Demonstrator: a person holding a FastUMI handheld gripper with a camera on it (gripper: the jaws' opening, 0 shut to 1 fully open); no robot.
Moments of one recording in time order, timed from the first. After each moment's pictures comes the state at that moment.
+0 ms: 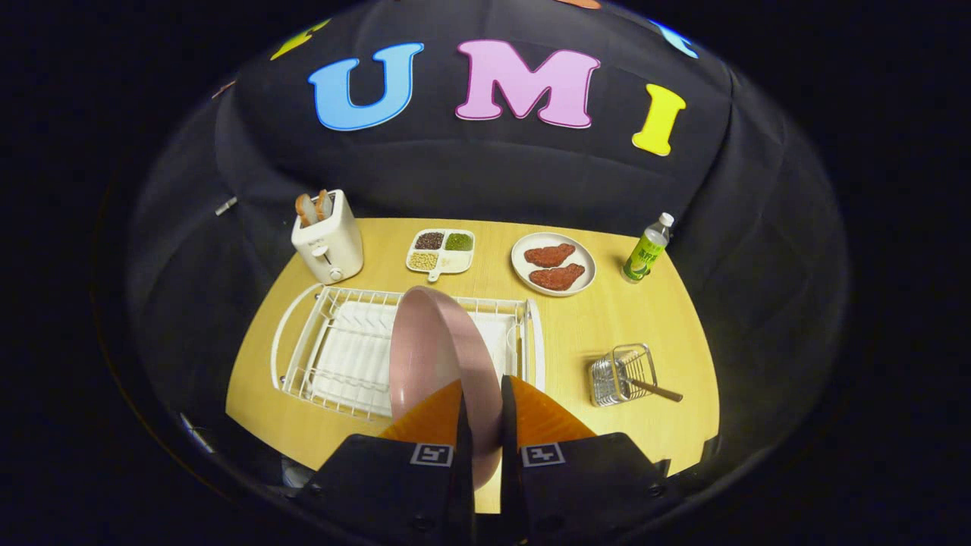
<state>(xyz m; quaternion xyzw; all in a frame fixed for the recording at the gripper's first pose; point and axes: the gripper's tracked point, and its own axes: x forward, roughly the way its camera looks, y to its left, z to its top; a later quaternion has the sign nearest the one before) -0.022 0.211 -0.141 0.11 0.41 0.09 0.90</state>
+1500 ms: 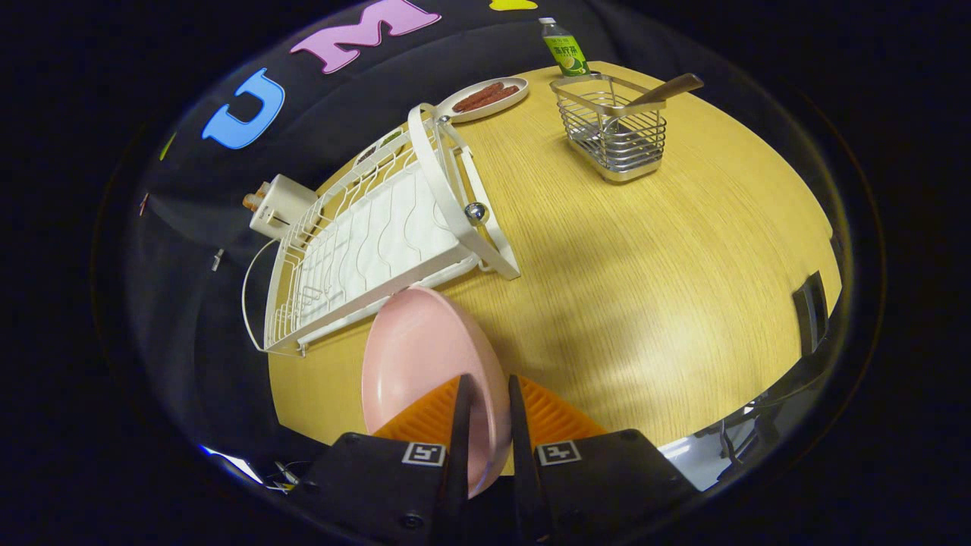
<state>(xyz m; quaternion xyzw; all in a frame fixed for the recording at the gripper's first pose) -0.146 0.236 -0.361 0.34 0.53 0.08 0.77</state>
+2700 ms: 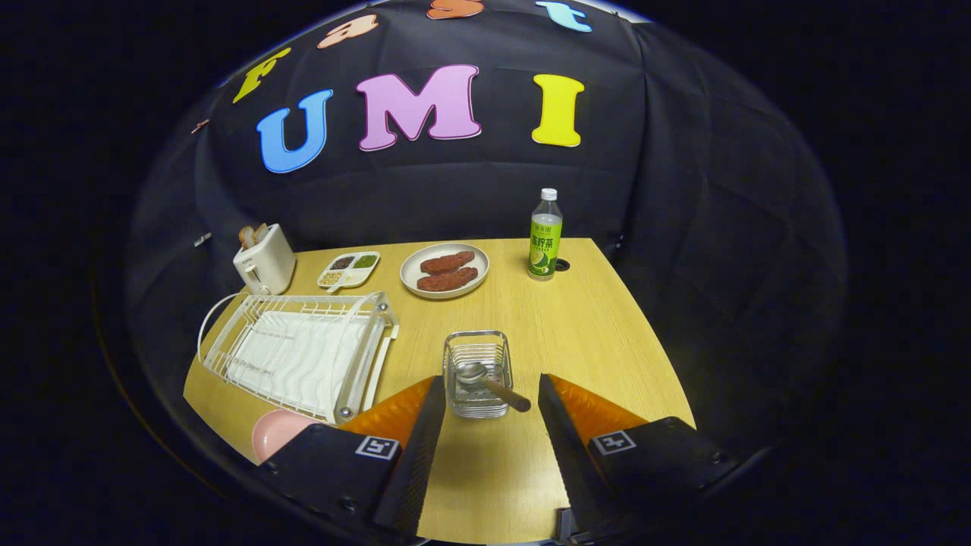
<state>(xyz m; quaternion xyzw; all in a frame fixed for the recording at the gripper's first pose) -0.010 0.001 -0.293 0.14 0.32 0.05 0.93</state>
